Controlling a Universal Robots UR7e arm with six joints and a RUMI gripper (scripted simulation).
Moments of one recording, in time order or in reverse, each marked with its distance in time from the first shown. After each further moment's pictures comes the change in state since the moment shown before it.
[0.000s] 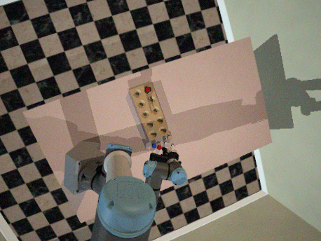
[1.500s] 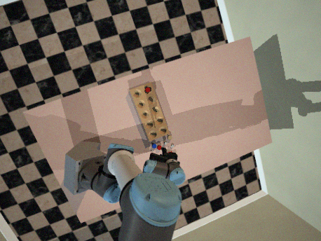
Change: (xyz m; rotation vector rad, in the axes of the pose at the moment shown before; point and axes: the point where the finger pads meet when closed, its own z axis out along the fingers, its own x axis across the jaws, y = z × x) arm -0.010 0.003 0.029 0.004 0.011 0.014
